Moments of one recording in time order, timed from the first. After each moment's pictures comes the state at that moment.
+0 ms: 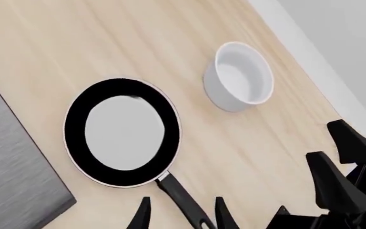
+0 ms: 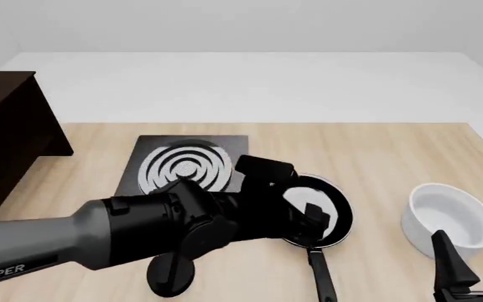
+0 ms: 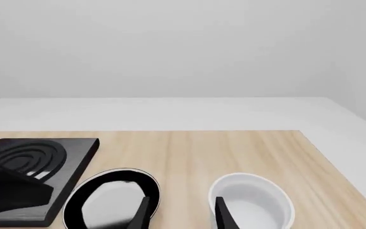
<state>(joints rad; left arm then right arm) -1.01 1.63 -1.09 0.17 -0.48 0.00 0.01 0.00 -0.01 0.00</state>
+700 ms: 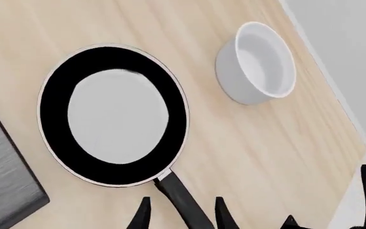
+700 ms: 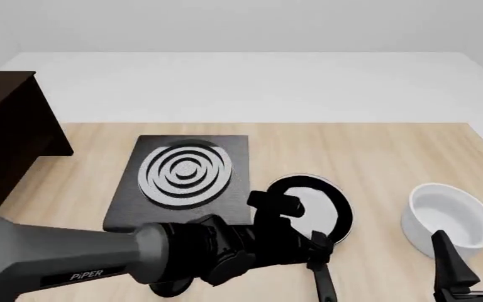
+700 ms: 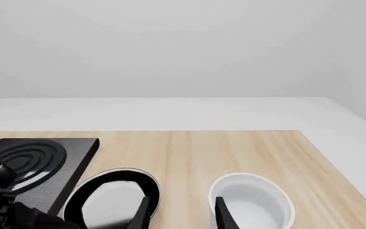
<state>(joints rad) -1.04 1.81 -1.03 -0.04 -0.61 0.00 0.01 0.00 -0.01 0.00</state>
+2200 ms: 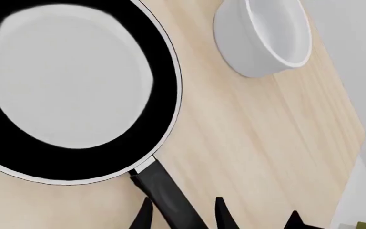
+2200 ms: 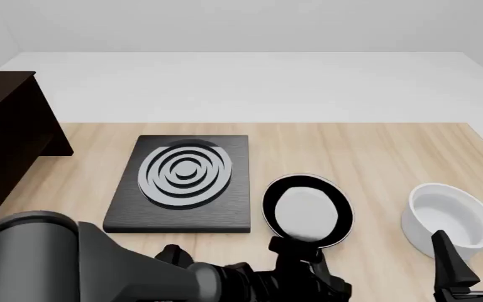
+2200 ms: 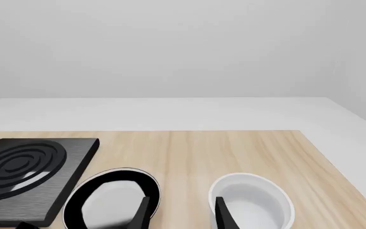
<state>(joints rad) -1.15 2.05 -1.02 -0.28 -0.73 0.00 0.01 0.00 -0.01 0.00</state>
